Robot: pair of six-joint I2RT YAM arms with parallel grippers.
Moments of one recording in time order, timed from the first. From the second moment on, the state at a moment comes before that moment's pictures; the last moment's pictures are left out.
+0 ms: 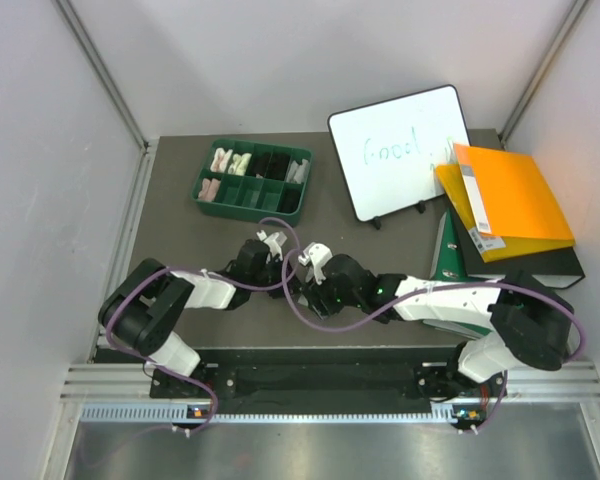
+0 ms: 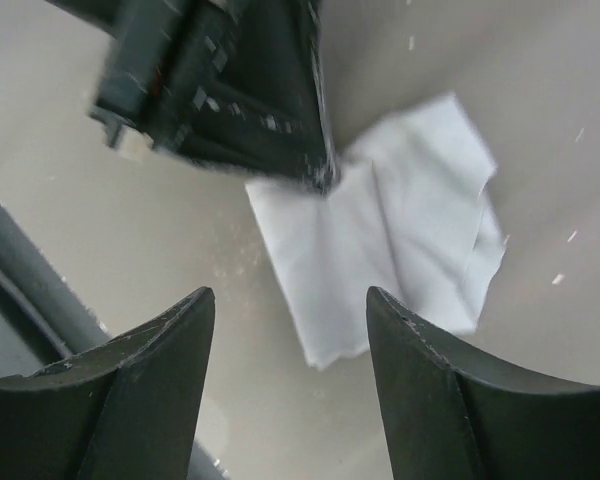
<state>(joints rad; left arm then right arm) -0.58 1.57 0.47 0.41 0.42 -0.75 1.05 1.45 0.74 -0.04 0.07 0.20</state>
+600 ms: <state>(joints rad) -0.58 1.58 0.49 0.35 0.45 -0.75 1.09 1.52 0.69 0.04 0.08 0.08</state>
